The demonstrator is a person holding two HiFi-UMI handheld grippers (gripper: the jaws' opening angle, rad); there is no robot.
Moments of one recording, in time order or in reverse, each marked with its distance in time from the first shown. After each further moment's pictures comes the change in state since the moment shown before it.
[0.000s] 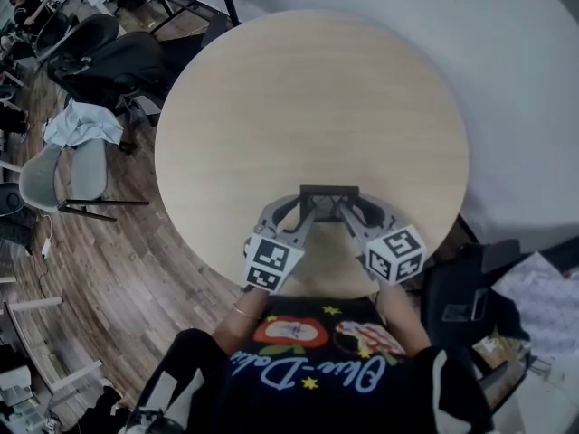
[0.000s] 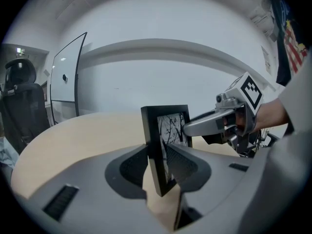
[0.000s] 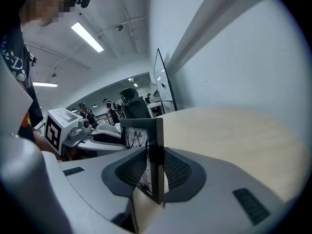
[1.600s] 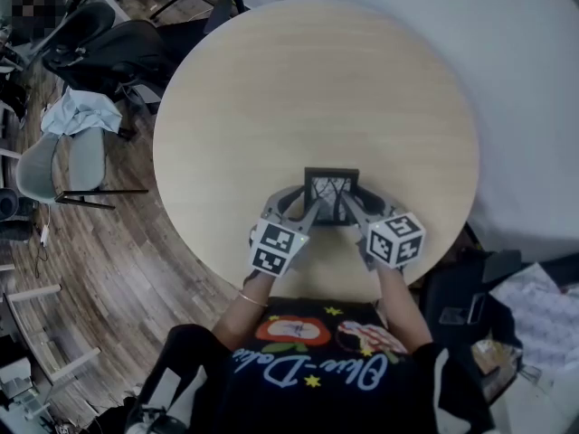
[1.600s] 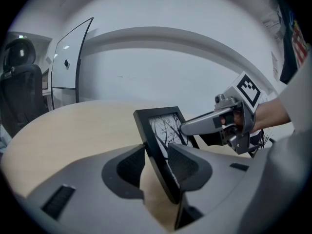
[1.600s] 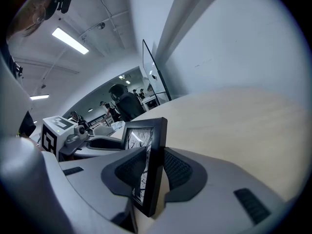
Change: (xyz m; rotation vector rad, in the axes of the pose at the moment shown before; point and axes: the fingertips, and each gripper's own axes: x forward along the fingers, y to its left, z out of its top) left arm 0.043 0.029 -0.030 -0.086 0.079 -0.020; right arm 0.051 -0.036 -0.019 0.157 0.078 -0.002
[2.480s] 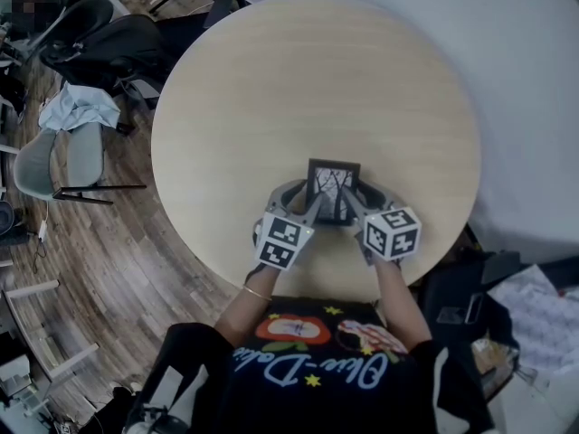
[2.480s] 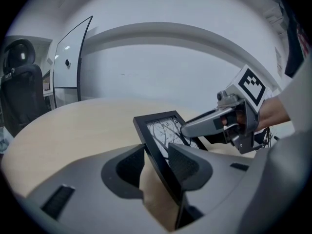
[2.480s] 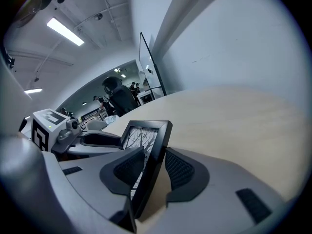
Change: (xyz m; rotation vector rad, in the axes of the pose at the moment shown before) left arm 0.016 0.009 -0.006 0.002 0.032 0.036; right arm 0.015 -0.017 -0.008 -0.019 0.074 -0.084
